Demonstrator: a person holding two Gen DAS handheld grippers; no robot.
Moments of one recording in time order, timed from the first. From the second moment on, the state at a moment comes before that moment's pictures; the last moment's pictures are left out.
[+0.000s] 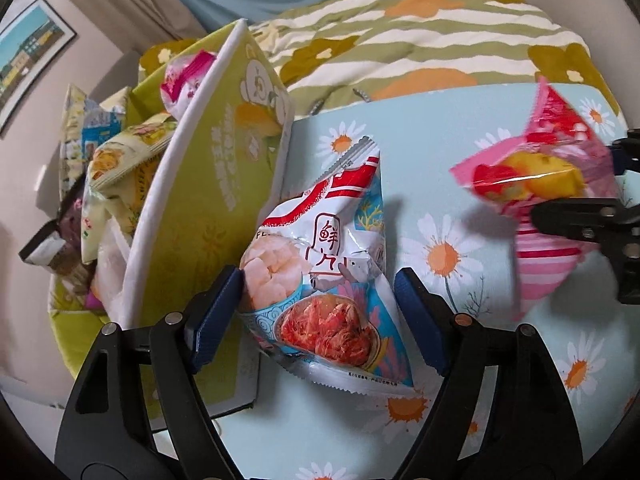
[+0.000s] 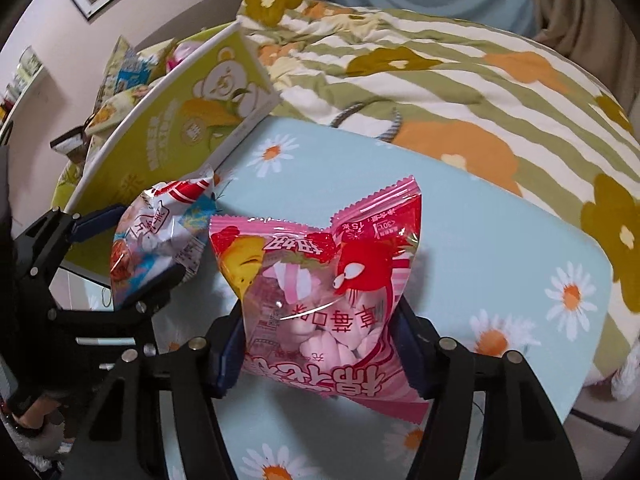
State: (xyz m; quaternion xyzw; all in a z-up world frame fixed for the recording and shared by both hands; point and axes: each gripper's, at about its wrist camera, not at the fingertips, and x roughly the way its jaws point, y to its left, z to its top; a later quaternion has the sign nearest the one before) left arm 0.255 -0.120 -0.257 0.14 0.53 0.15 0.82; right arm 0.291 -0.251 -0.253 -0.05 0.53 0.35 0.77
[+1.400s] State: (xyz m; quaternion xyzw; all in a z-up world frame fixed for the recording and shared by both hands) left arm 0.184 -0.080 -0.079 0.03 0.38 0.08 0.92; right arm 0.249 -0.260 -0.111 -0.04 0.43 0.34 0.83
